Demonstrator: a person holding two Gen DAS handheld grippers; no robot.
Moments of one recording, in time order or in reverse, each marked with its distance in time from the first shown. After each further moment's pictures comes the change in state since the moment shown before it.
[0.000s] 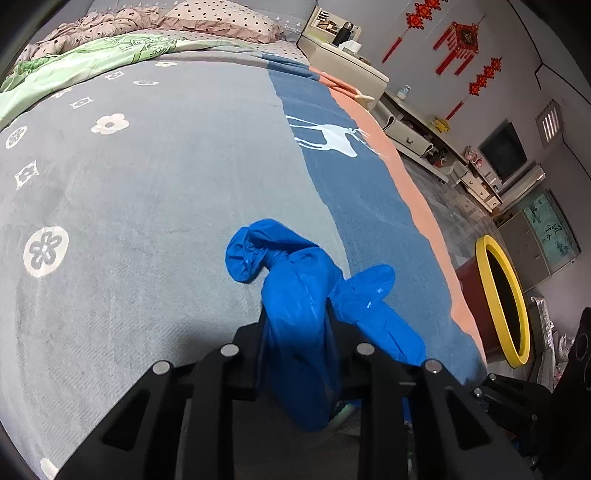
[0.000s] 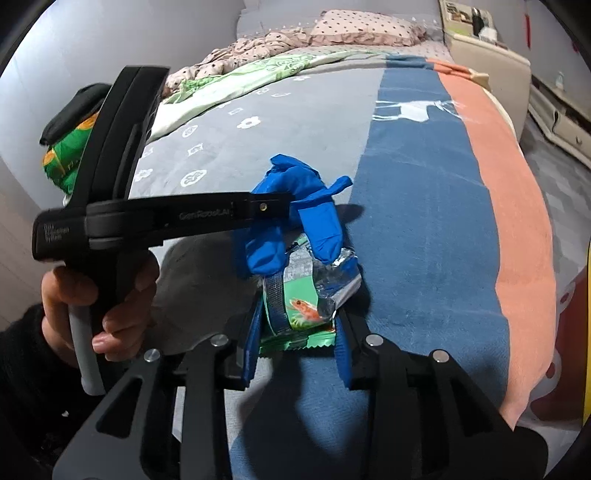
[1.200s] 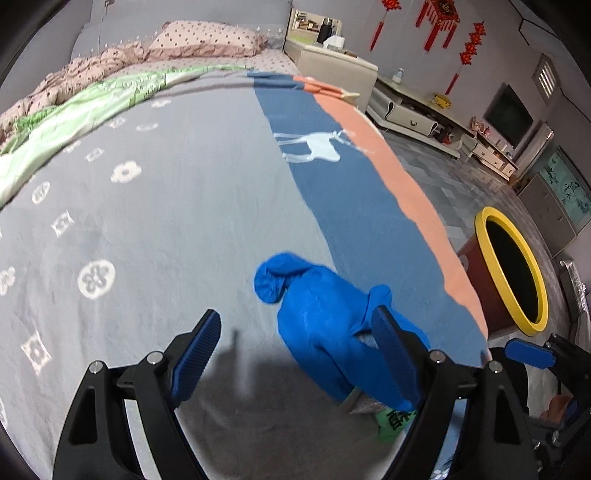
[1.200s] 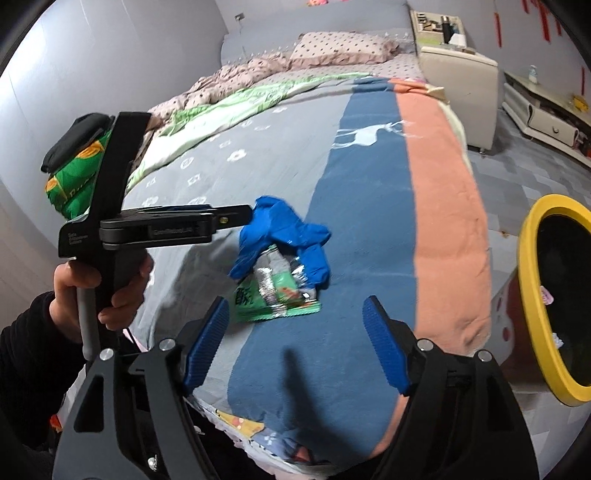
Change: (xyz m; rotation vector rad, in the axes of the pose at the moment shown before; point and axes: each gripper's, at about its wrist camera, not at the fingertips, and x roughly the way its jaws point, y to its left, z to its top) left arm -0.037 -0.030 0.000 0.143 0.006 0.124; right arm -0.092 -0.019 -0.025 0.073 -0.076 -0.019
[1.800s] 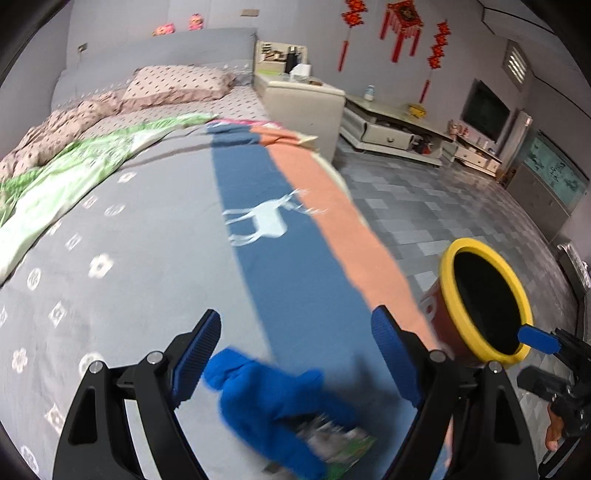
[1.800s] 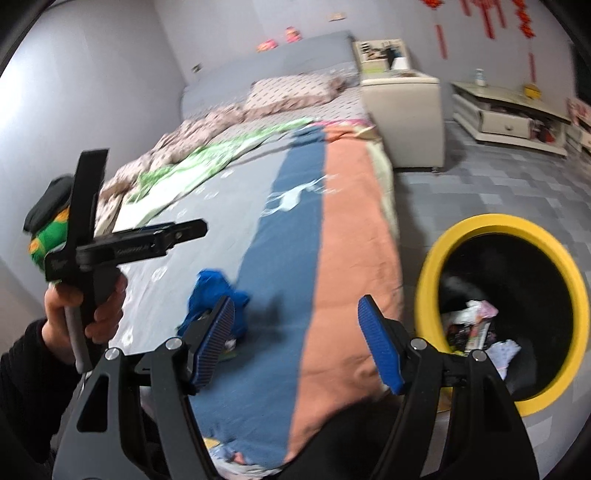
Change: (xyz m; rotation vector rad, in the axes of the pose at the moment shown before) left arm -0.033 -0.063 0.060 0.117 -0.117 0.005; right arm -0.078 -0.073 0.024 0.126 -0.174 -0.088
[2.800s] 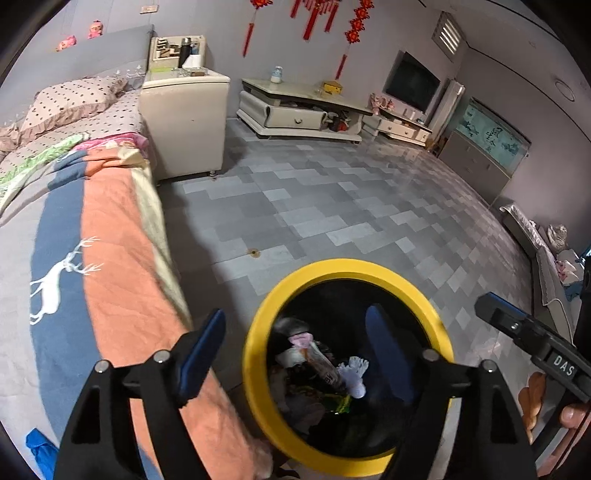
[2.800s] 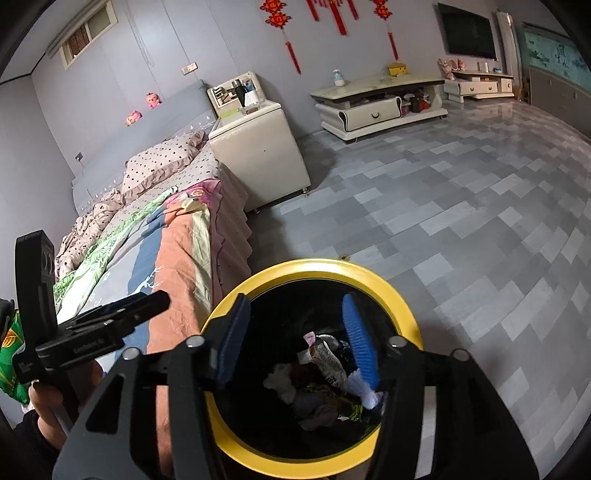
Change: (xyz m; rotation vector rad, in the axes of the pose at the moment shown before) left arm 0.103 -0.248 0.066 0.160 0.047 -0.258; right arm -0.097 -0.251 0.022 0.385 -0.175 -0.333
